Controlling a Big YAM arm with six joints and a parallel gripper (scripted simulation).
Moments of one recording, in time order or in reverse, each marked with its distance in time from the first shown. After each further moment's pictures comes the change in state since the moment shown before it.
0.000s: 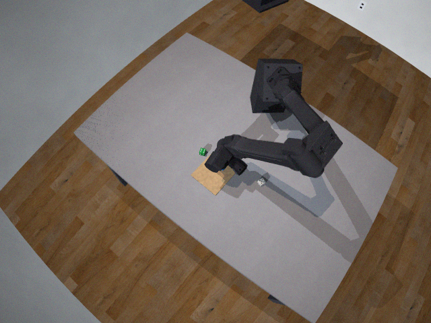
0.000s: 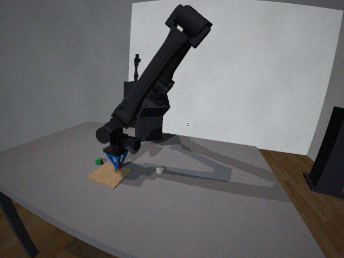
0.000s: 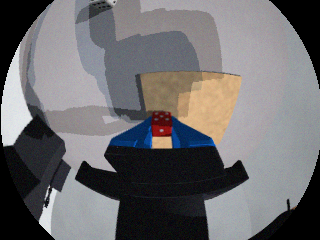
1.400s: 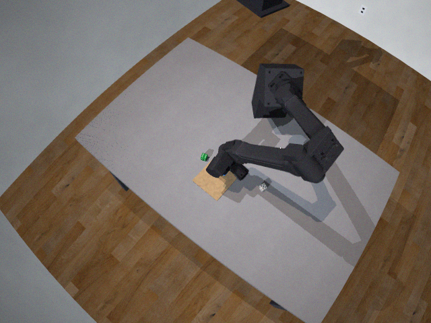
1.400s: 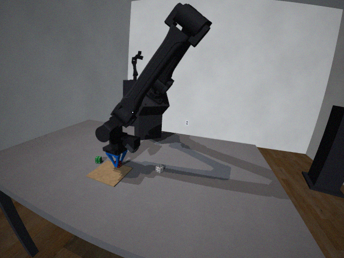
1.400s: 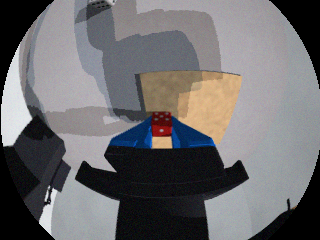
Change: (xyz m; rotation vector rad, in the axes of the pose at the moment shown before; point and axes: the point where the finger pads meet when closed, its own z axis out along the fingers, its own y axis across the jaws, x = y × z) arm 0.001 0.000 0.001 0.002 0.001 0.002
